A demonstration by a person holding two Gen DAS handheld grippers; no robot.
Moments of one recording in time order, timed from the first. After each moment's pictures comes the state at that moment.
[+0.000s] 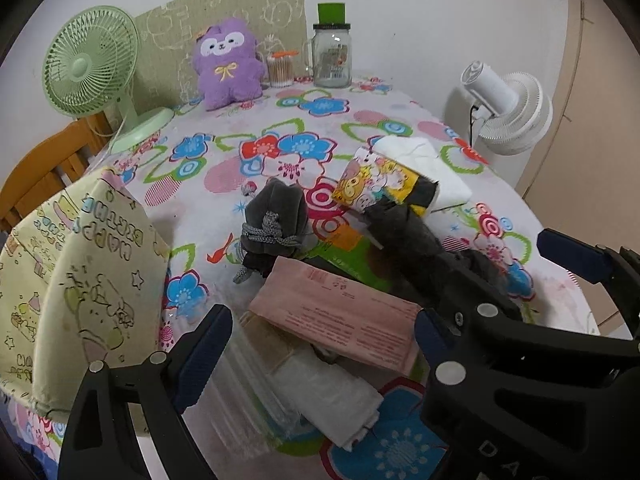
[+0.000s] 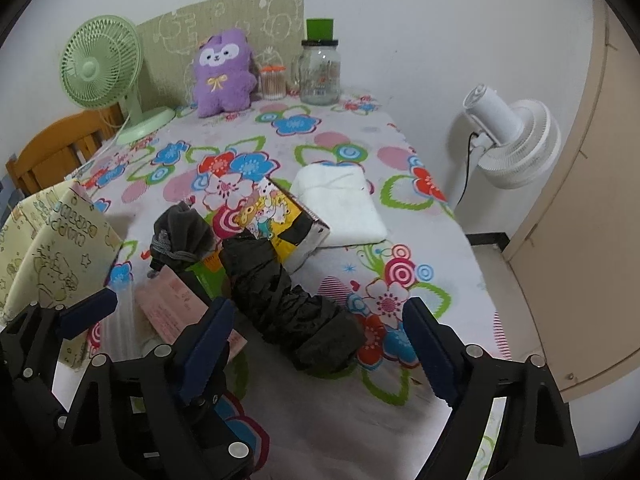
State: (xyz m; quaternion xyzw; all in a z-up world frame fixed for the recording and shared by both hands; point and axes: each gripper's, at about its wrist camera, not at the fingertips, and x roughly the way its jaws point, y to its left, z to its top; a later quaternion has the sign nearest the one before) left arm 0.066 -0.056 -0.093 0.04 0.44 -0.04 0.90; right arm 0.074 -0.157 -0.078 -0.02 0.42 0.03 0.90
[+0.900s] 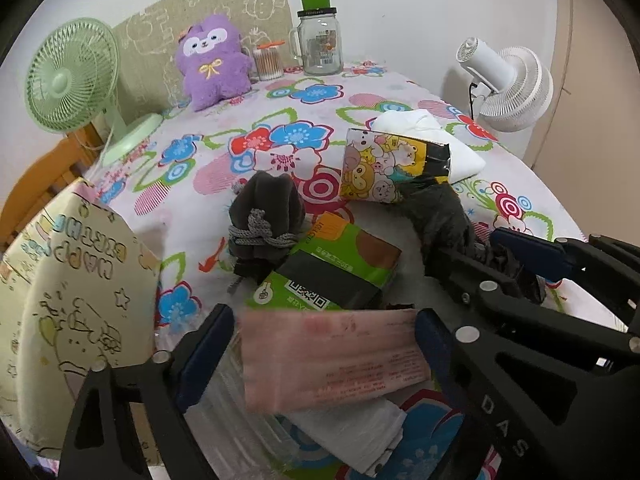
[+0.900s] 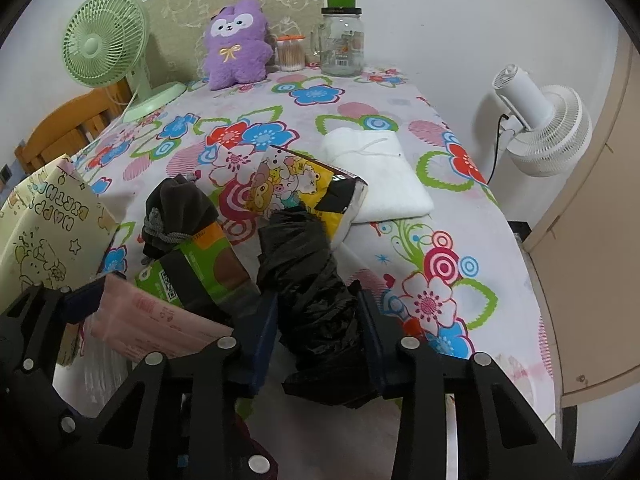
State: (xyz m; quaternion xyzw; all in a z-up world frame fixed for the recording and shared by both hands) left arm 0.085 -0.059 -0.113 0.08 0.45 -0.04 0.89; right arm 0.096 -0.149 -0.105 -0.01 0.46 0.06 0.89
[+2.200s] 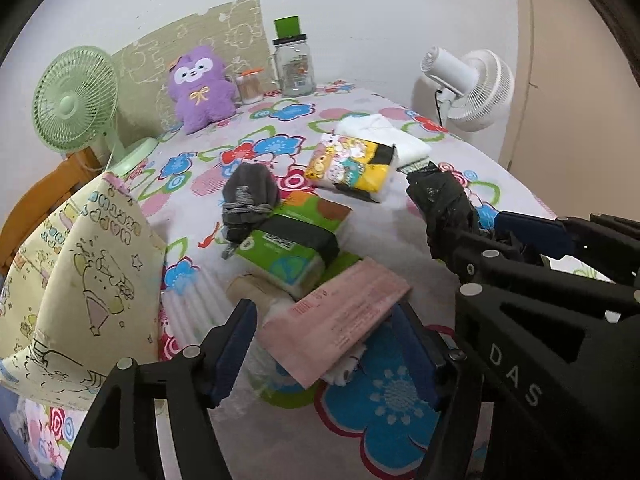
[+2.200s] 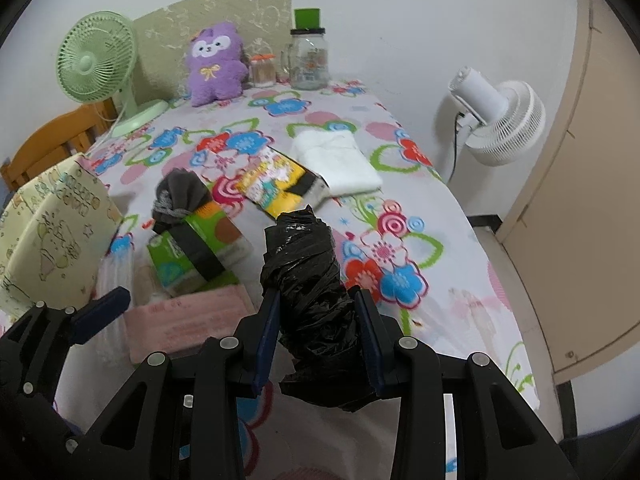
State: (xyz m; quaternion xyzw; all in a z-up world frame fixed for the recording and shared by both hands) left arm 0.025 -0.061 -0.105 0.10 0.41 -0.08 0.90; right arm 0.039 -0.159 -0.092 0.00 0.43 0.00 0.90
